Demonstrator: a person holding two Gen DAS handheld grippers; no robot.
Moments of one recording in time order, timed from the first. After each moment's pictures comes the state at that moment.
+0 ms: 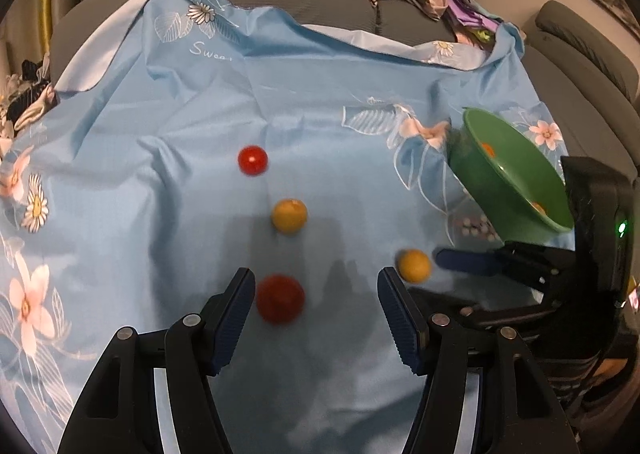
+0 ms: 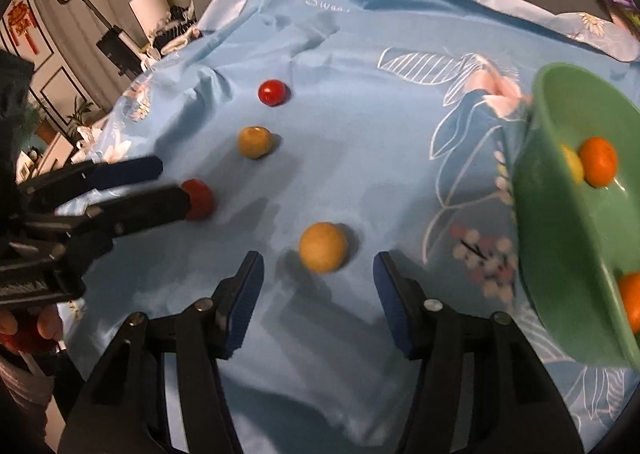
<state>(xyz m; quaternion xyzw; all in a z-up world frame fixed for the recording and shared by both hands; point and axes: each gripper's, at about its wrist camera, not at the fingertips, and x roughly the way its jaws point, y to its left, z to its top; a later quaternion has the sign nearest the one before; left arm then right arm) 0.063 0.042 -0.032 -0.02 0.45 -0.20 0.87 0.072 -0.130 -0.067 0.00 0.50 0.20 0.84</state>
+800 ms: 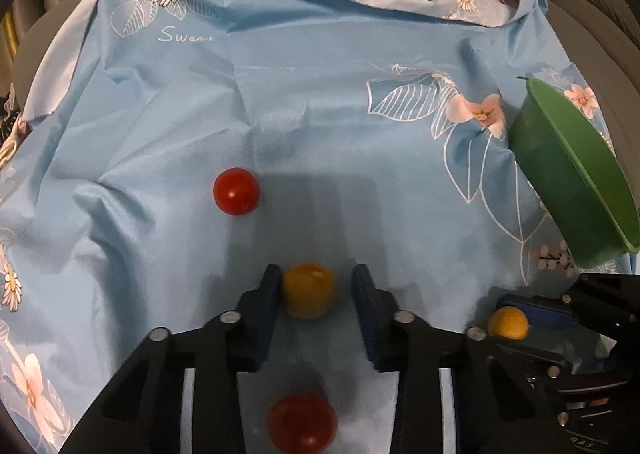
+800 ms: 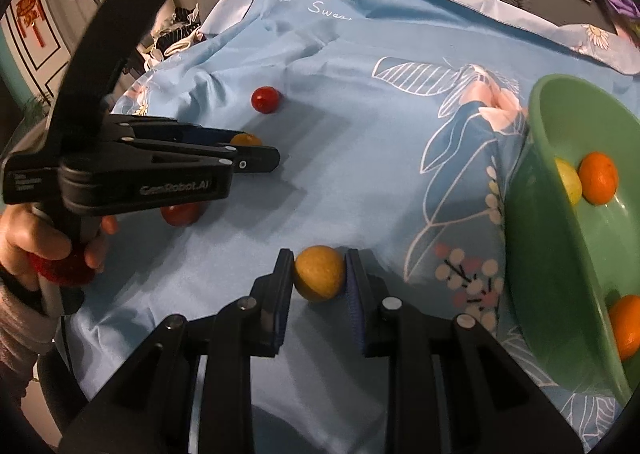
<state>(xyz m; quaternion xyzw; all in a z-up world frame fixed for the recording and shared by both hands) 0.138 0.014 -0.069 0.05 0.50 -0.19 0.85 0.077 -0.142 -0.067 0.00 0.48 0.22 0.85</state>
